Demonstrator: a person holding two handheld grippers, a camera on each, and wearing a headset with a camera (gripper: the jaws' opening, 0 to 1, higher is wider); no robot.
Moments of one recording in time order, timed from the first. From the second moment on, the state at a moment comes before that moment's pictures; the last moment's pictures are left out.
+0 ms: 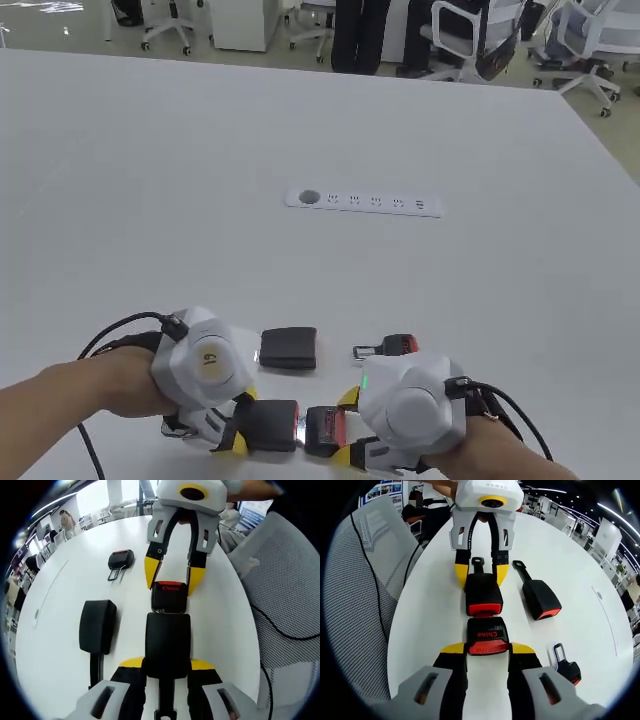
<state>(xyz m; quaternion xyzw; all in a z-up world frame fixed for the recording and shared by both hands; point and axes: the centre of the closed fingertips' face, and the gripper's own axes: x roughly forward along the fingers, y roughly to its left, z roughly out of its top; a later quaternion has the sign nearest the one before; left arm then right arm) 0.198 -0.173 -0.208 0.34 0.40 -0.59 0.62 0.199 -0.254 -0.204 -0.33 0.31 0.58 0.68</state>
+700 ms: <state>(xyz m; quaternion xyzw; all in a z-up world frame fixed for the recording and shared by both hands) 0.200 -0.172 -0.208 0.34 0.39 -0.59 0.62 0.198 -0.255 -0.203 -0.32 0.31 0.58 0.68</state>
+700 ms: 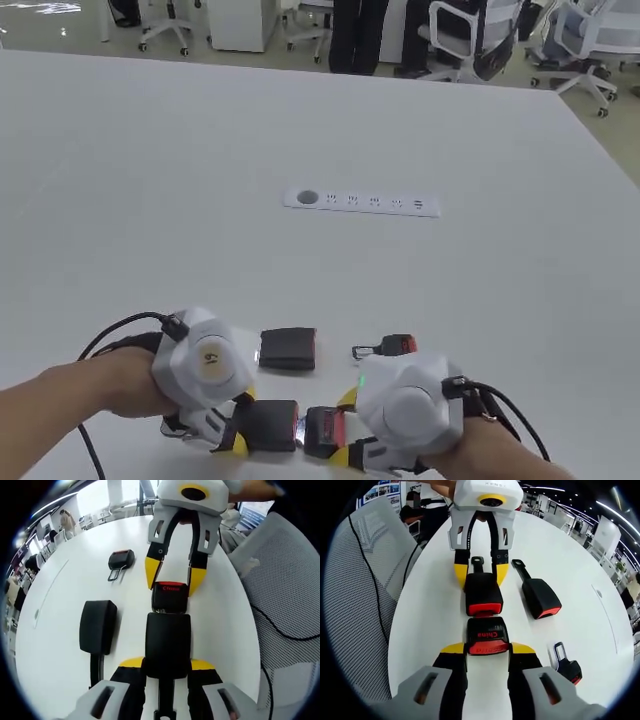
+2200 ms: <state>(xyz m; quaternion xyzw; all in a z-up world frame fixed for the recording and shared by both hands) 0.230 -0.175 -0.156 0.31 0.37 -0.56 0.67 0.229 -0.275 -0.155 -0.31 0.31 0.55 0.71</state>
